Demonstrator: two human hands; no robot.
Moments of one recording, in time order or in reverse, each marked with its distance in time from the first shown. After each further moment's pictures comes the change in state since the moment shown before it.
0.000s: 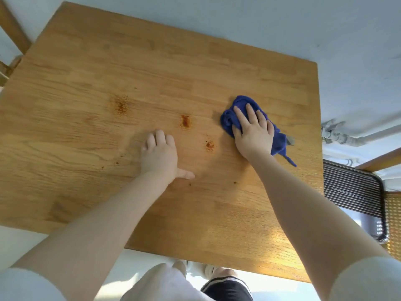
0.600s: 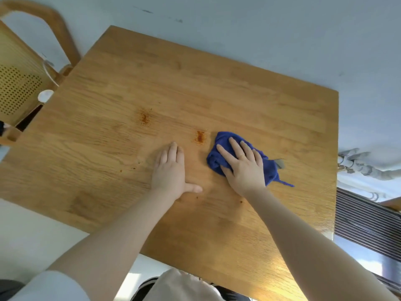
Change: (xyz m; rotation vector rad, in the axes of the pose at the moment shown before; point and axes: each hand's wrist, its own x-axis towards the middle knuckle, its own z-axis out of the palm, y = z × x) left_hand -0.016 -0.001 0.002 -0.217 -0.011 -0.060; right_hand -0.036 -0.025 0.008 -0.028 -0.091 -0.353
